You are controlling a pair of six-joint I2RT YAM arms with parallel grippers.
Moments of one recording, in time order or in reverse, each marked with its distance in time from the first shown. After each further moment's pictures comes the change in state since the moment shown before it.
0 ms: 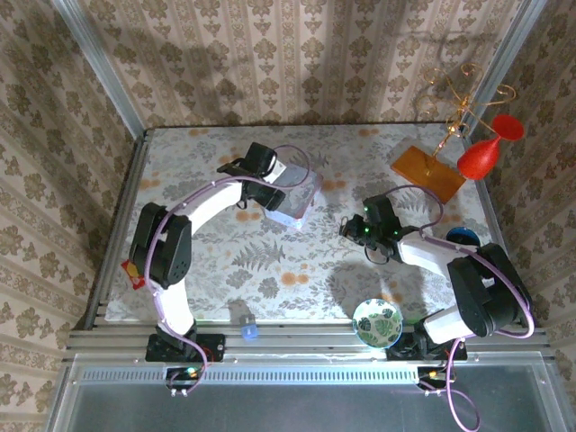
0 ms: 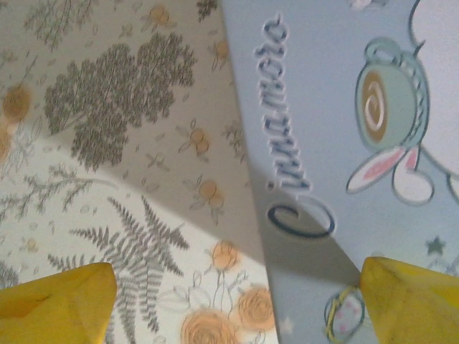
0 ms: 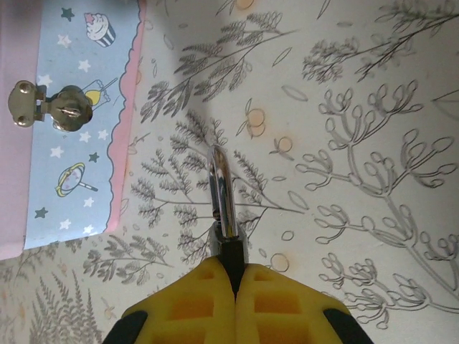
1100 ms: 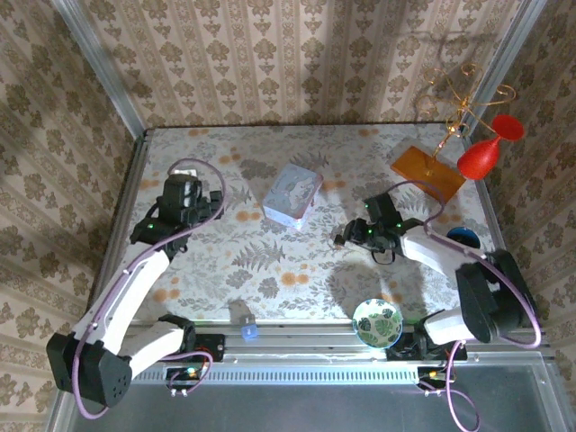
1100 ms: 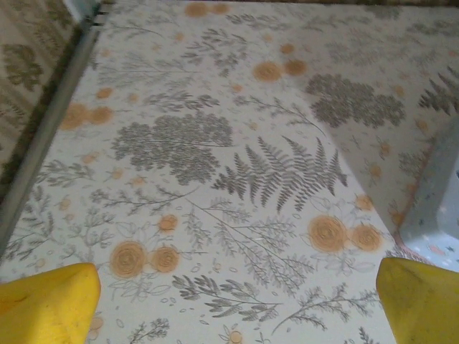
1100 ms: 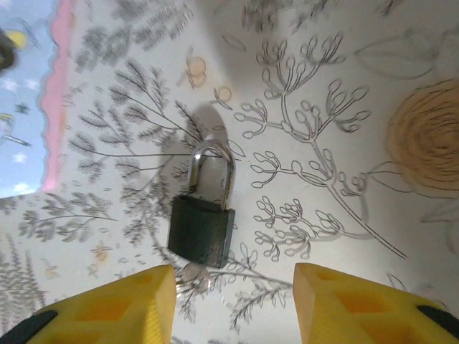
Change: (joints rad) left arm 0.202 -0.827 -0.483 0.000 -0.199 -0.481; right arm -0.009 -0.085 0.083 -0.328 0.062 -0.111
